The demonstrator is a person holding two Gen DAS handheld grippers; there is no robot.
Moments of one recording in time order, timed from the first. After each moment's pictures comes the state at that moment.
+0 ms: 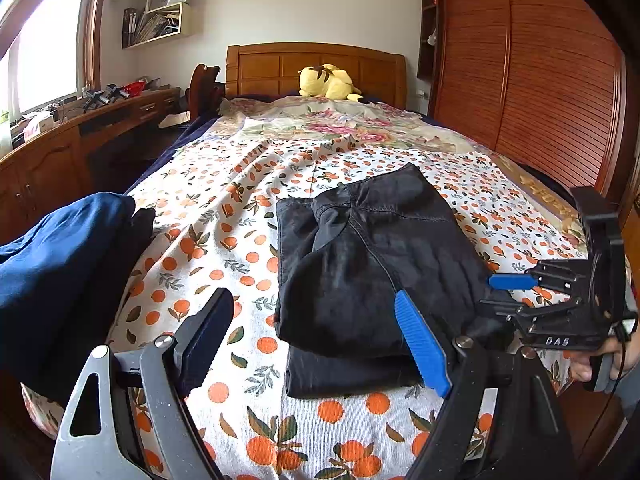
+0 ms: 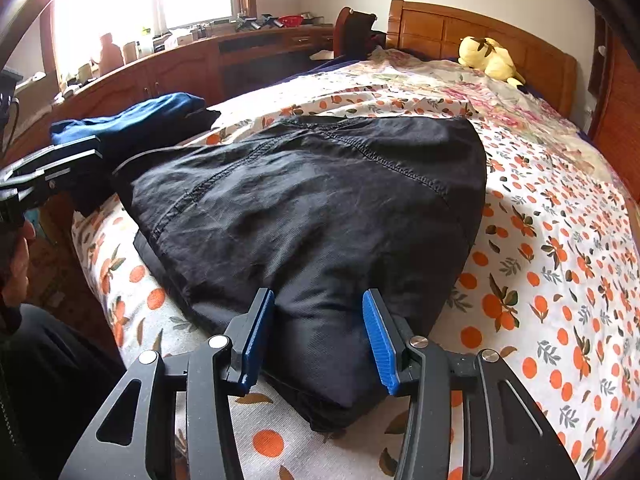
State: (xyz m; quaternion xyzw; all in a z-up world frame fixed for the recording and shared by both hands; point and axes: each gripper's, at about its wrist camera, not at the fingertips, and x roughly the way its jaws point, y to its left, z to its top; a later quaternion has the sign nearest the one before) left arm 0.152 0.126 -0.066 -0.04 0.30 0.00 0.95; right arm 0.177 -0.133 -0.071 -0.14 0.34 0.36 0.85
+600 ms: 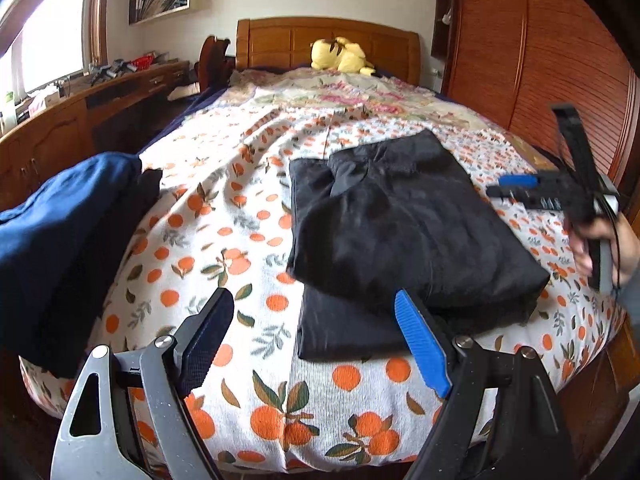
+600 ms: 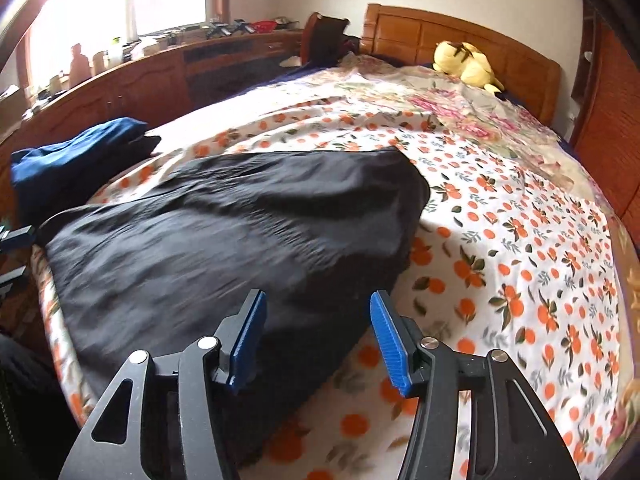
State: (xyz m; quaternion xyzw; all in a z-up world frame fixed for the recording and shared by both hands) left arm 0.152 0.129 -0.101 -0.04 0.35 0.02 0.94; right arm 0.279 -0.139 -0.058 -0.16 0.34 0.31 0.87
